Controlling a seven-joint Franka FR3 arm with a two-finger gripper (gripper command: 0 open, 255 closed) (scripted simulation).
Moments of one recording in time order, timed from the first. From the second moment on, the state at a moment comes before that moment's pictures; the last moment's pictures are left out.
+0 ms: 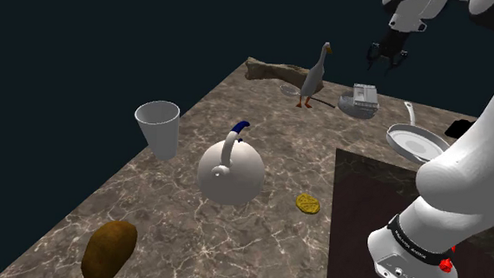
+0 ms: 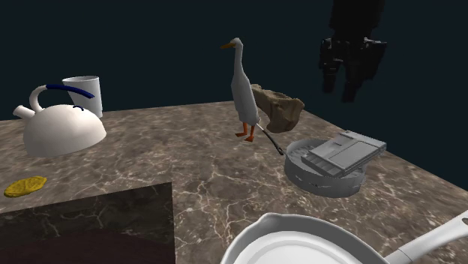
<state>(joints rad) -0.52 0.22 -0.34 -1.70 0.11 1.93 0.30</state>
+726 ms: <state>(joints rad) -1.14 0.64 -0.20 -1.51 1.22 1.39 -0.58</state>
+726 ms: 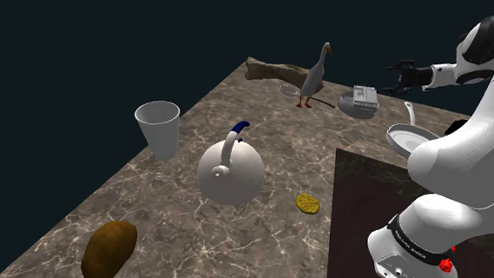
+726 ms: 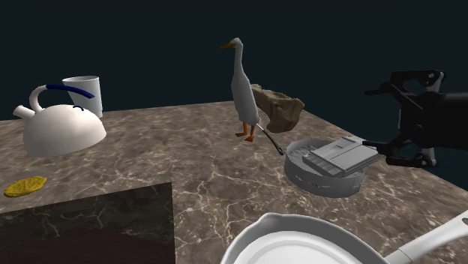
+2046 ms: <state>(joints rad) -1.12 0.63 -0.19 -1.55 1.24 1.42 -0.60</state>
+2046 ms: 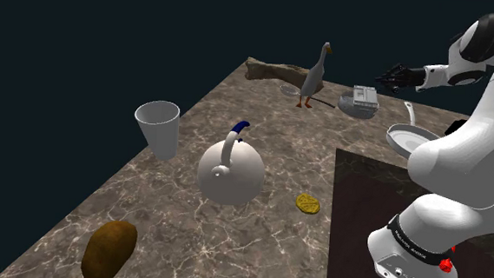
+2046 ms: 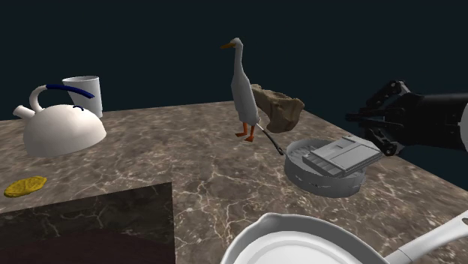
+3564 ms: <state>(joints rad) -1.23 1.06 -0.10 -1.10 1.31 1.31 -0.88</state>
